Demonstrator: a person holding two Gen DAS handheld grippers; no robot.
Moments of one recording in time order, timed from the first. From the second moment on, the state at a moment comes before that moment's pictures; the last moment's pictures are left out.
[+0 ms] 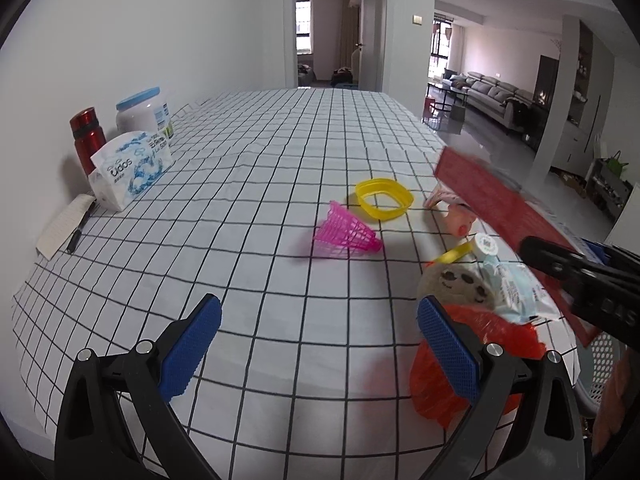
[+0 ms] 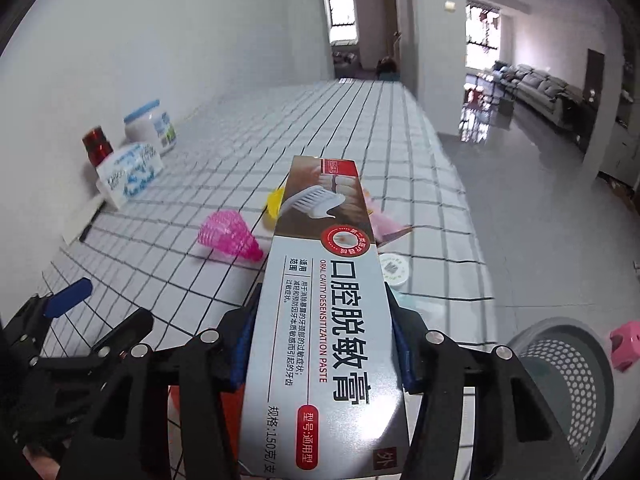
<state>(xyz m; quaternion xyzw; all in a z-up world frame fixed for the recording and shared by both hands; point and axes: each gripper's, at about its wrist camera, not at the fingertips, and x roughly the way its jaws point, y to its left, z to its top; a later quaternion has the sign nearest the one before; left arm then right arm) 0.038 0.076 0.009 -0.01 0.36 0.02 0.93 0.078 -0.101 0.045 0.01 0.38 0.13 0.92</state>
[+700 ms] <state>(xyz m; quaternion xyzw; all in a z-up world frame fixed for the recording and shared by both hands) 0.102 -0.003 -0.014 0.00 0.43 -0.06 0.90 0.007 -0.184 0.029 0.07 0.35 0.01 0.93</state>
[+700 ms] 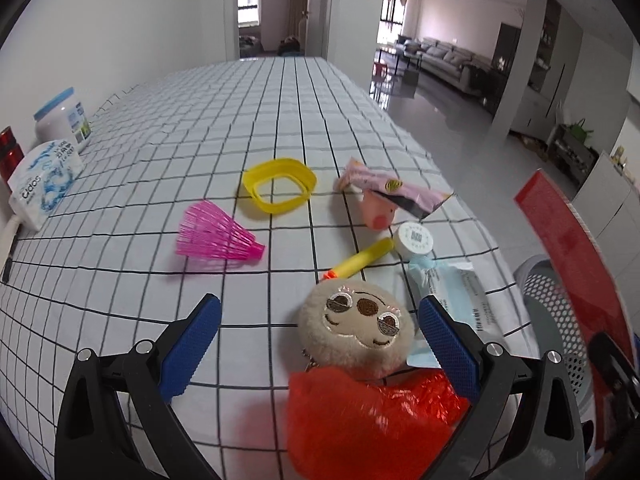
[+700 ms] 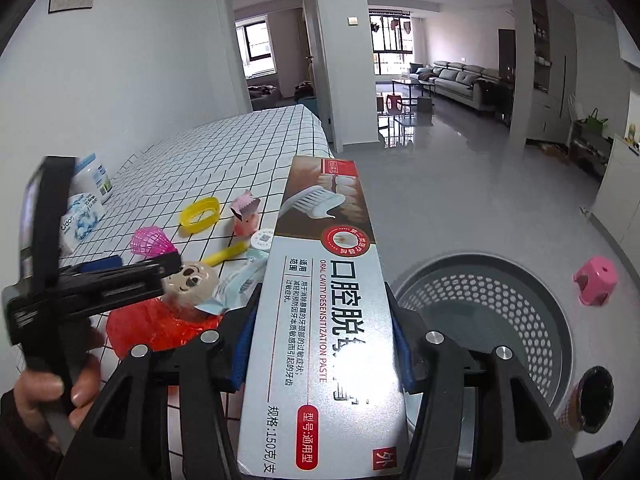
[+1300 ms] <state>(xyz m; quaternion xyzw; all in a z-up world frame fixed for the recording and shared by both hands) 0.110 -0.015 -0.052 0.01 0.48 -0.06 0.88 0.007 -0.197 0.019 0.09 0.35 0.02 0.93</state>
